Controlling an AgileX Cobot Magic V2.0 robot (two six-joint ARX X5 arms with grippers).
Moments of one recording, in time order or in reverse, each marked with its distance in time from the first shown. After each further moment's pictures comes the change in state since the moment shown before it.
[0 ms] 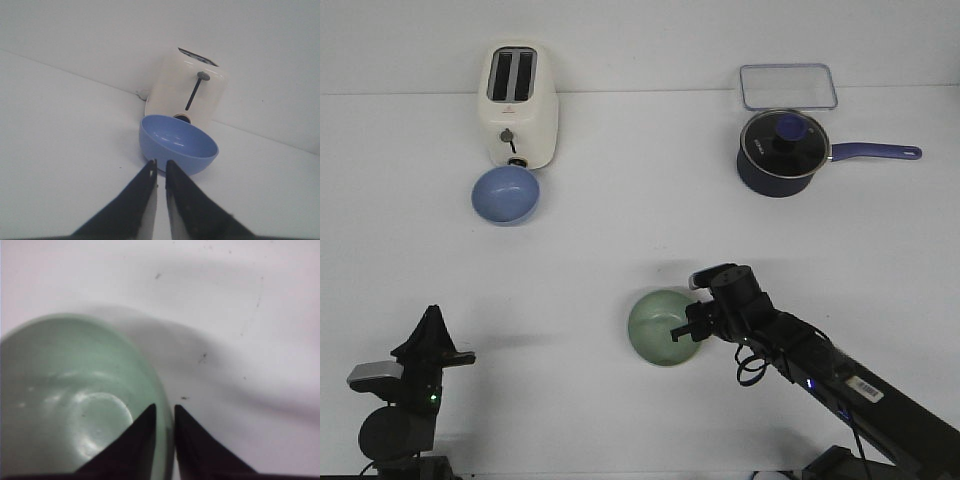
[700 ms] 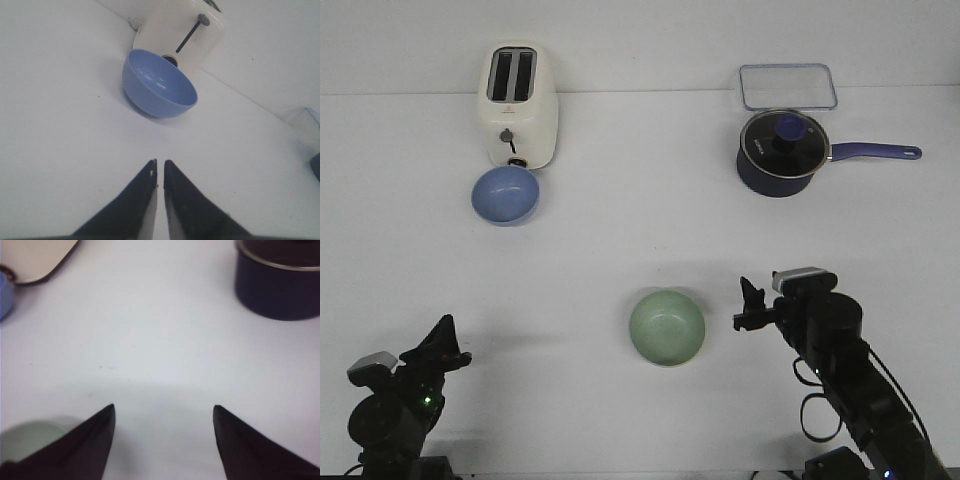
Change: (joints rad) left arm 0.000 0.103 0.216 -0.366 0.105 -0.218; right arm -0.238 -0.560 -0.167 0.072 0.105 -0.086
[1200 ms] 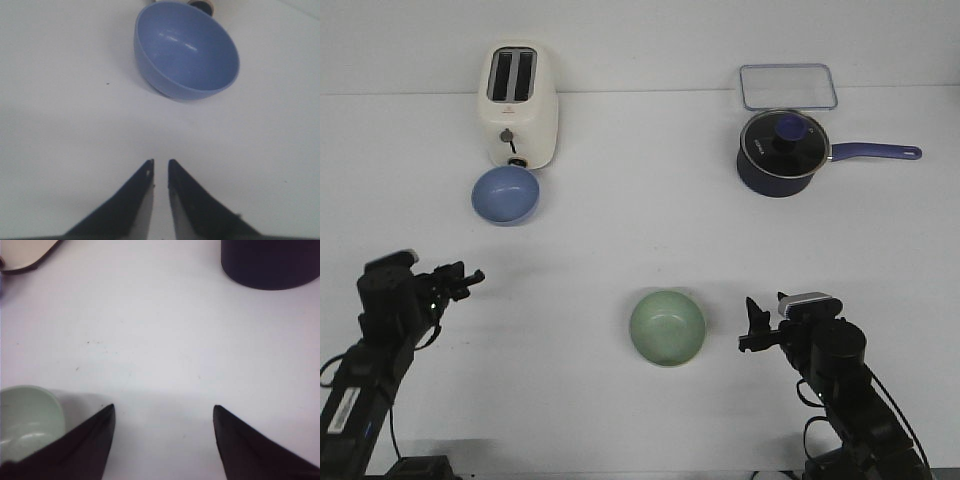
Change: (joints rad) left arm 0.000 0.904 0.506 -0.017 0.022 0.193; right arm -0.011 -0.121 -0.126 0.005 -0.002 0.011
